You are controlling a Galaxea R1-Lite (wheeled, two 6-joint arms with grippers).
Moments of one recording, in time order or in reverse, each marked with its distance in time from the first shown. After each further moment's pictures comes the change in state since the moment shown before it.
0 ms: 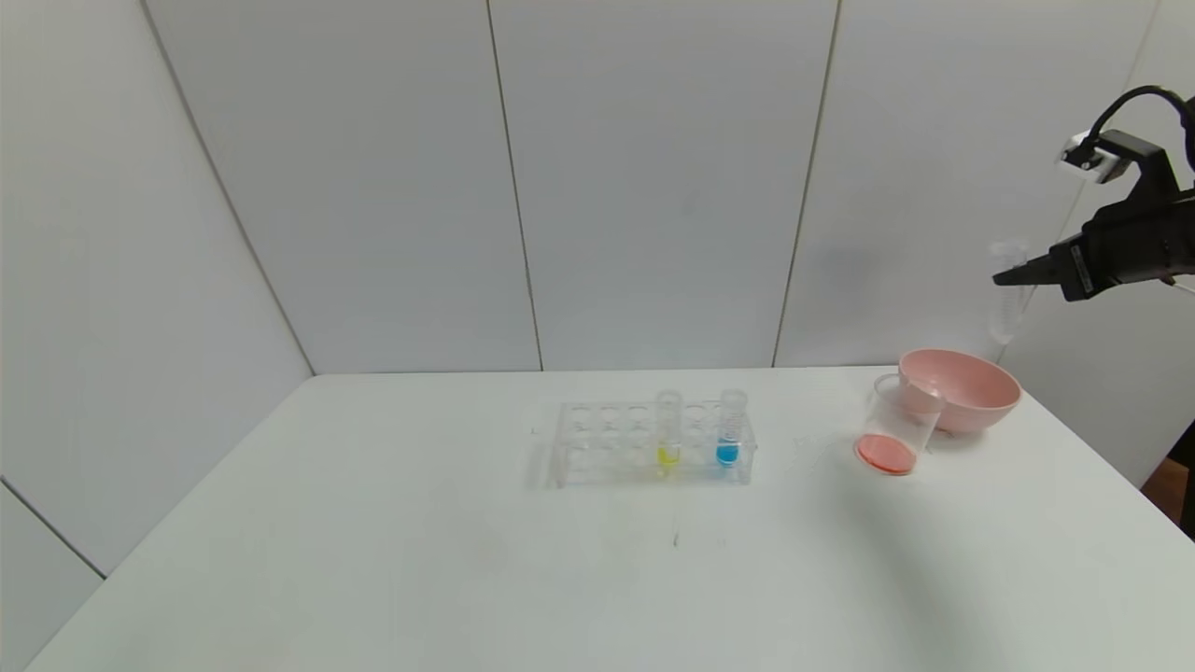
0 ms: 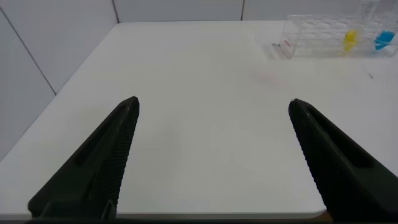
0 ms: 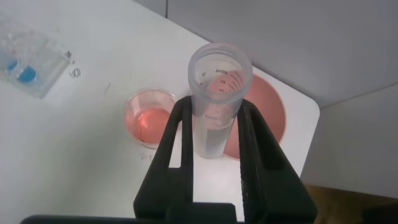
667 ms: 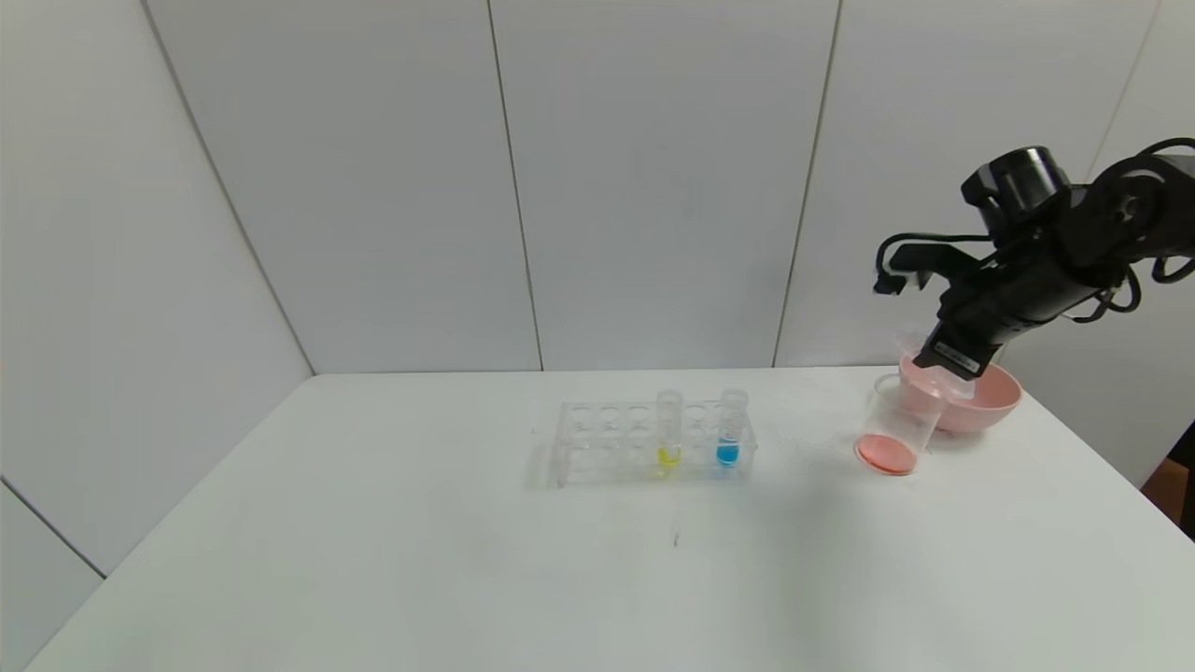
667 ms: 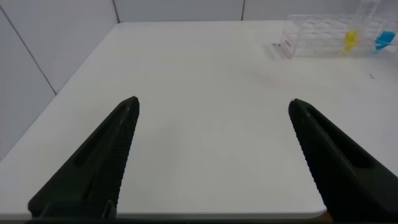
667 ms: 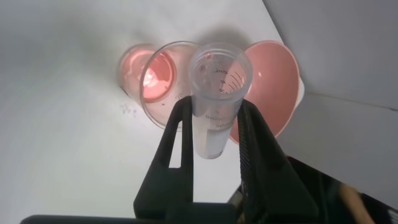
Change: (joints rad) left arm 0.000 0.000 0.000 0.000 0.000 0.000; right arm 0.289 0.114 -0.011 0.154 -0.530 -0.309
